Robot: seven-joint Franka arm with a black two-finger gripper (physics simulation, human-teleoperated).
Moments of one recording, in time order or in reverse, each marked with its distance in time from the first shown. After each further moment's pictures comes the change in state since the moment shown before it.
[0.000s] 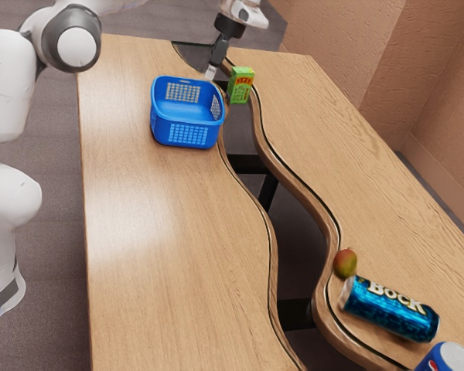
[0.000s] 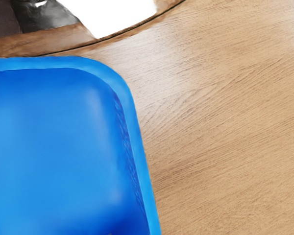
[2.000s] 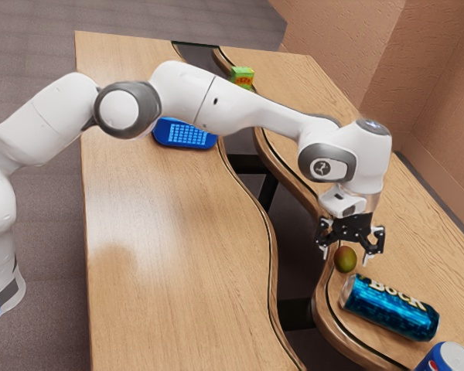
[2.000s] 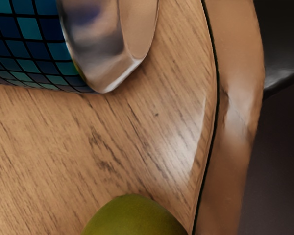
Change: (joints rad) arm -0.703 0.402 -0.076 -0.086 0.209 0.810 0.947
